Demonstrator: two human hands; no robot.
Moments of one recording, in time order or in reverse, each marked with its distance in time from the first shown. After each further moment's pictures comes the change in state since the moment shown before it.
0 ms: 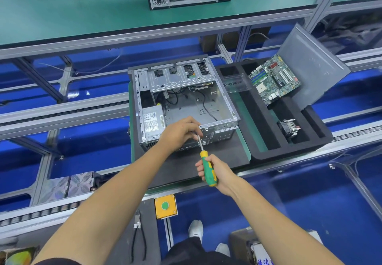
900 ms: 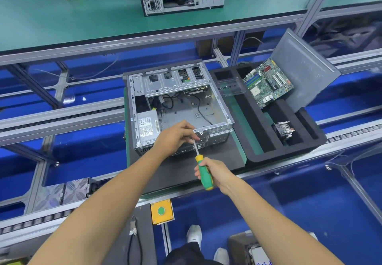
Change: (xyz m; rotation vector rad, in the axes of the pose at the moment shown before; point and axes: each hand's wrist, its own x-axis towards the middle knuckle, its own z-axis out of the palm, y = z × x) left_hand 0.000 0.001 0.002 0.043 -0.008 0.000; right_hand 0.010 -0.007 -0.013 -0.126 0.087 -0.010
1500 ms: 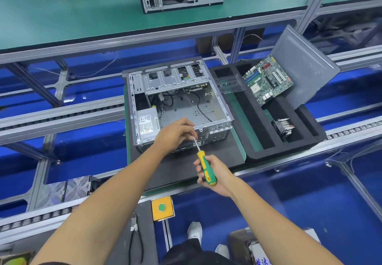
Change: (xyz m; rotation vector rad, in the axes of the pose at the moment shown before) left_hand 0.001 0.003 0.000 0.002 0.002 -0.028; right_hand -0.005 0.013 -0.007 0.332 -0.251 0.093
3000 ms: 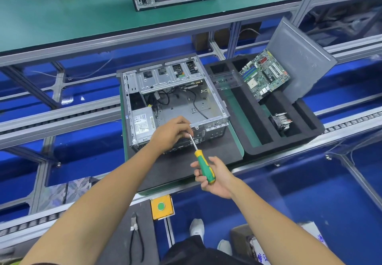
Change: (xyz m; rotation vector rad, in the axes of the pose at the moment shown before) left_hand 0.007 -0.008 0.003 0.036 -0.013 0.049; right_hand 0.013 0.014 -0.033 0.109 -0.216 0.060
